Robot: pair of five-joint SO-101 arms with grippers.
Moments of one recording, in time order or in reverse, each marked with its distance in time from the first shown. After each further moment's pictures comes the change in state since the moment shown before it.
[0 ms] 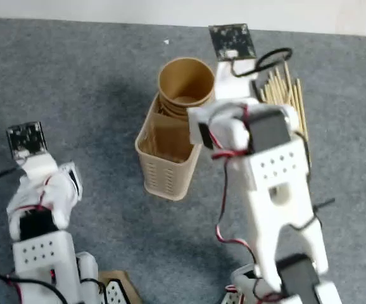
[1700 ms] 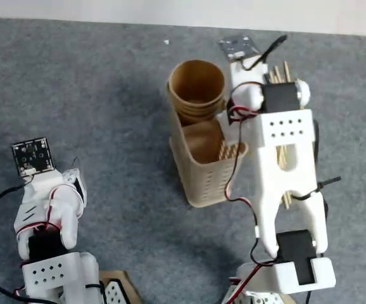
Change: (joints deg) left arm 1.8 -14.0 7.6 -0.4 0.0; right arm 13.7 9.6 -0.2 6.1 22.8
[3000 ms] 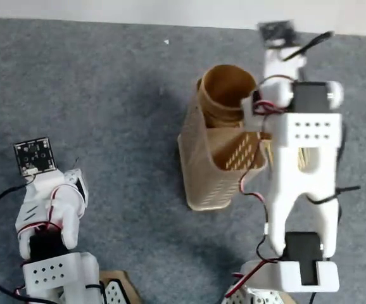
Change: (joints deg) left arm 1.1 0.0 0.2 0.0 0.0; right arm 5.6 -0.1 -6.1 0.4 -5.0
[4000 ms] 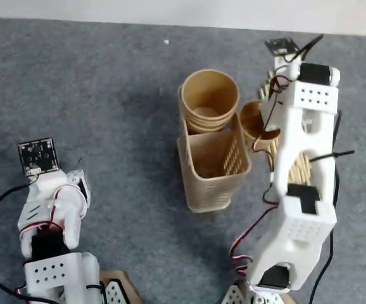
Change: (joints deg) left arm 0.6 0.0 1.6 -1.5 0.0; right arm 9.1 27.5 -10.0 -3.0 13.5
